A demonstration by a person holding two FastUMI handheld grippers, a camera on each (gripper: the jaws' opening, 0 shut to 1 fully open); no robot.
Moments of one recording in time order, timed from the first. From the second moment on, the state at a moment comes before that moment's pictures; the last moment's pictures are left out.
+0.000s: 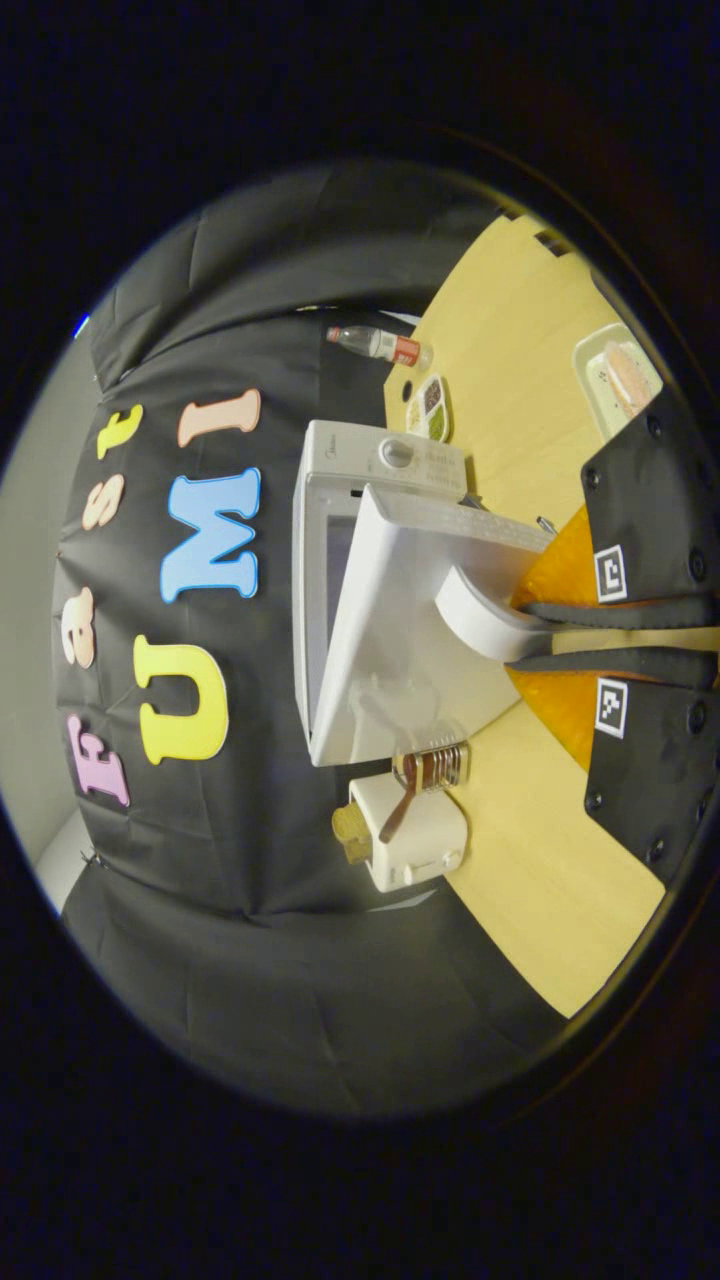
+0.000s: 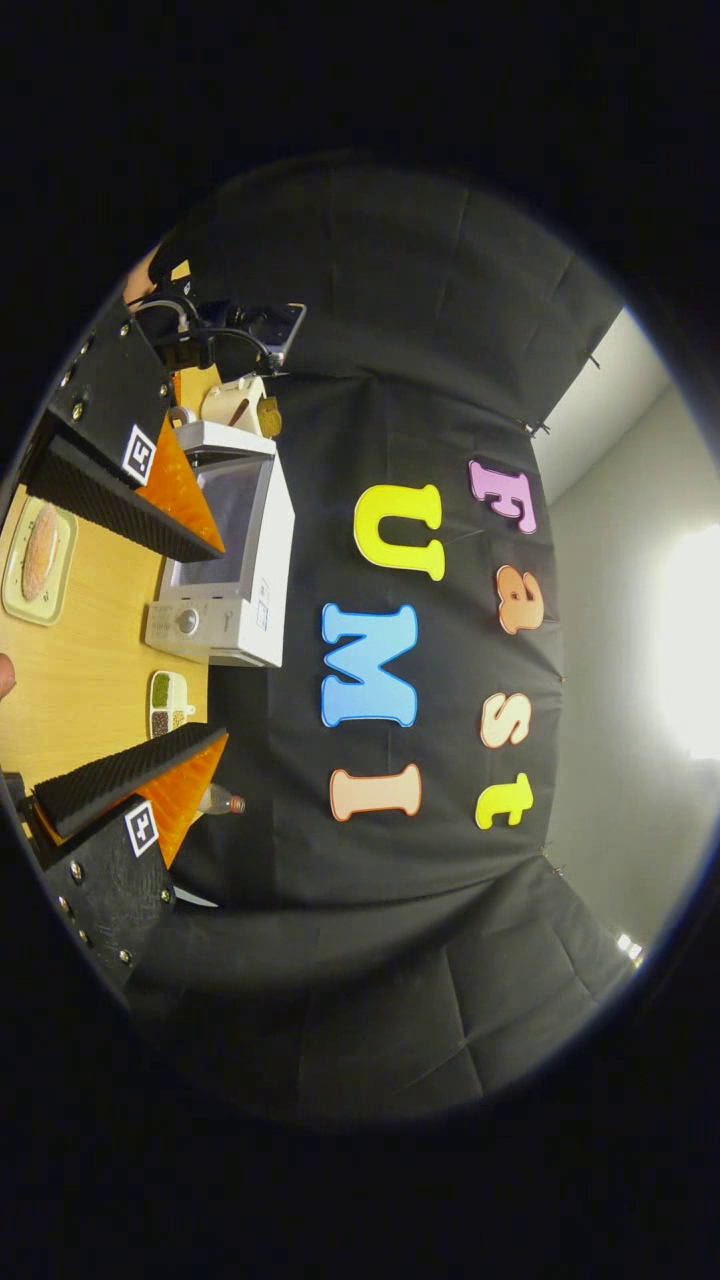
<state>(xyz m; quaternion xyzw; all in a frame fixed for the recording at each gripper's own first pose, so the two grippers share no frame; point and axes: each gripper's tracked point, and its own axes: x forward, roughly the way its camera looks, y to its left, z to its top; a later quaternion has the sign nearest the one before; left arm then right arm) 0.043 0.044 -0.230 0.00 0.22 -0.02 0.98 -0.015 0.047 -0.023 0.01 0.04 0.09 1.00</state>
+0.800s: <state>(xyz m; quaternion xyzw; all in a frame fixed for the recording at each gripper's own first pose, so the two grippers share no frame) 0.012 0.152 -0.233 0.00 0.22 -0.02 0.98 -0.026 0.146 -0.022 0.01 0.04 0.09 1.00</state>
